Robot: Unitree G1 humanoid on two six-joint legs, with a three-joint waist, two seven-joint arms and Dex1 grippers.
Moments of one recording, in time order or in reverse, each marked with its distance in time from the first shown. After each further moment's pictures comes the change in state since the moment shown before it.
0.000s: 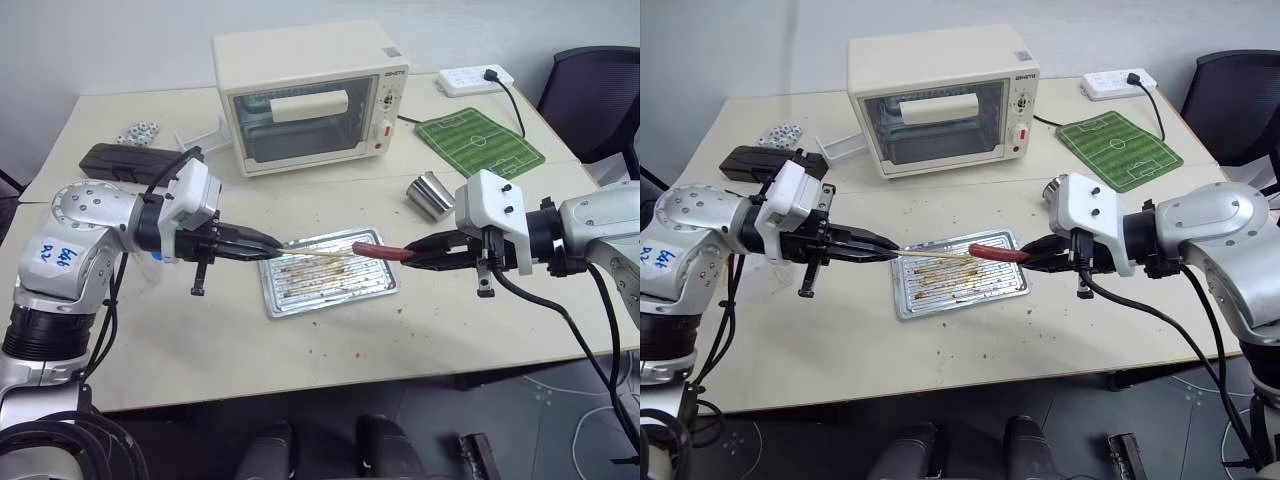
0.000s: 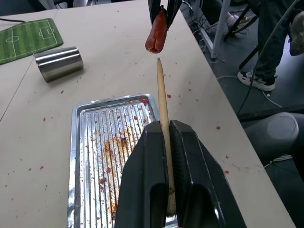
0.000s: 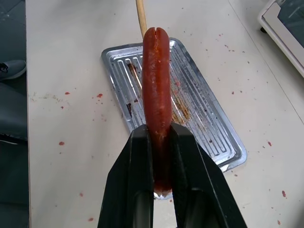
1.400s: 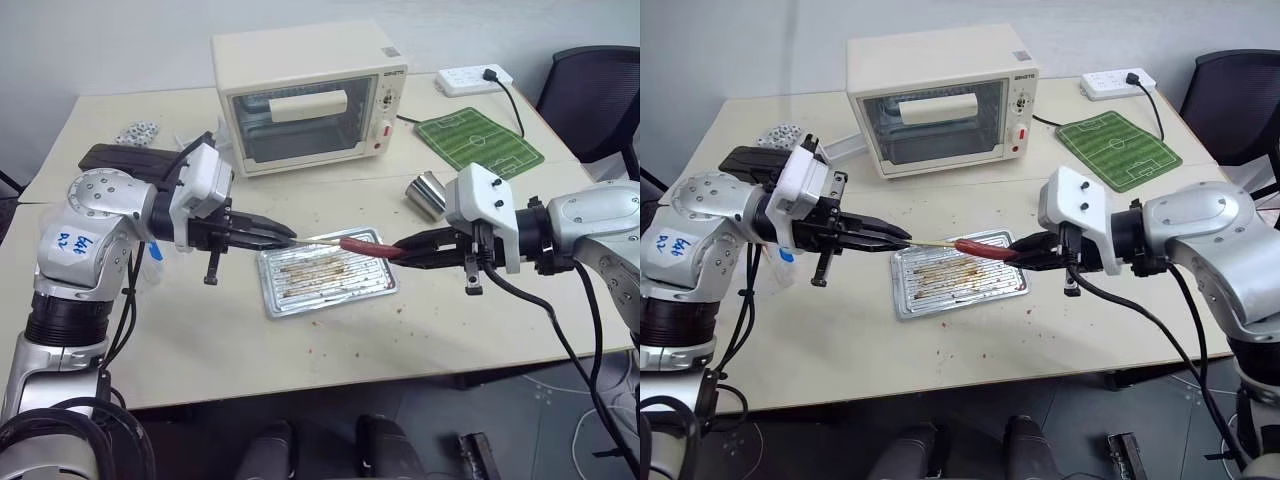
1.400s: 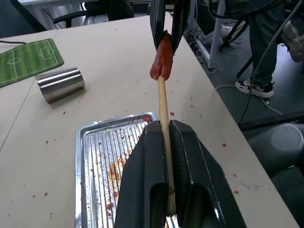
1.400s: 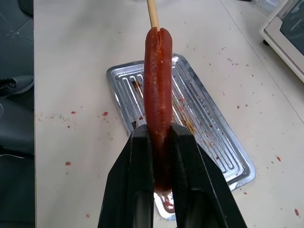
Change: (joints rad) left arm -0.076 -0.081 -0.012 0.041 0.020 -0.002 -0.012; right arm -0.049 0.057 0.018 -0.018 0.042 0.064 -0.041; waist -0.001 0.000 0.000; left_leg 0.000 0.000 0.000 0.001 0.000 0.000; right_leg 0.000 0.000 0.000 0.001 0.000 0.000
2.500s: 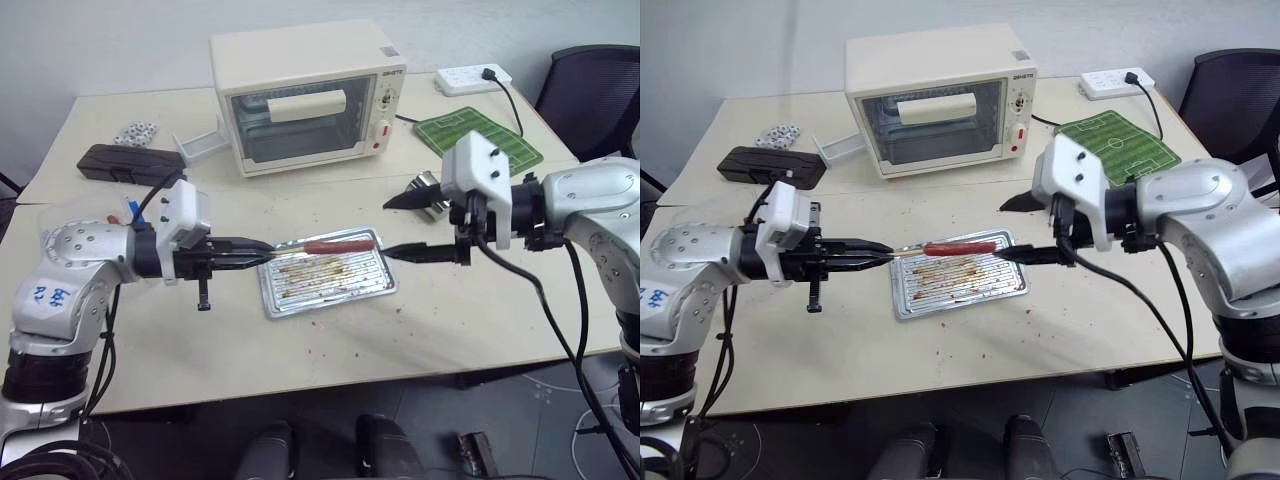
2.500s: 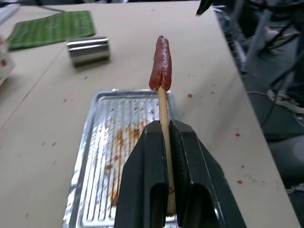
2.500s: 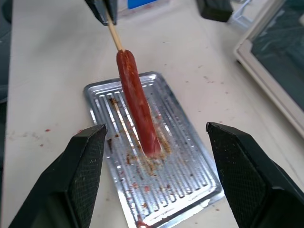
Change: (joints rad) left arm 0.375 0.034 0.252 -0.292 -0.008 0.131 0.294; right arm -0.113 0.063 0.008 0.109 -0.022 -0.016 -0.050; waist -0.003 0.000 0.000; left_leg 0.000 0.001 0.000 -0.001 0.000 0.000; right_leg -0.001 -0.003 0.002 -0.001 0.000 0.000
